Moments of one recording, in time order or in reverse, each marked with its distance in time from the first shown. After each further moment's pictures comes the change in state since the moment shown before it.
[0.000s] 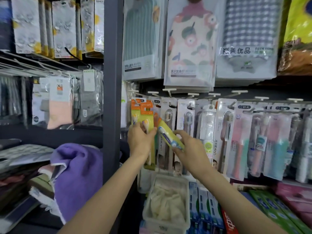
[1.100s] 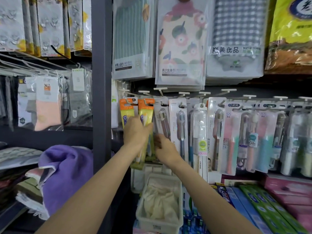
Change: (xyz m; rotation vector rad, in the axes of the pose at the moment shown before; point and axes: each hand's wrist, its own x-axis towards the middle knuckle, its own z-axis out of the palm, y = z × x) left_hand 0.021 0.010 0.008 0.208 -0.114 0.161; right_hand 0.024 -0.008 0.043 0.444 -0.271 0.269
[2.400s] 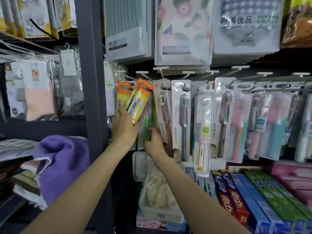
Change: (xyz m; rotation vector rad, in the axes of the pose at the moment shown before) left_hand -0.008 -0.036 -0.004 0.203 -0.004 -0.001; right_hand 0.028 0.021 0.058 0.265 0.103 0.072
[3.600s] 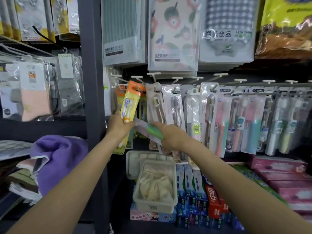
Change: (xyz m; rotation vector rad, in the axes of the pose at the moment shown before) left_hand 0.002 0.001 -0.014 -0.256 -0.145 -0.105; right_hand -0.055 -0.064 -0.091 -0.957 -0.211 -0.206
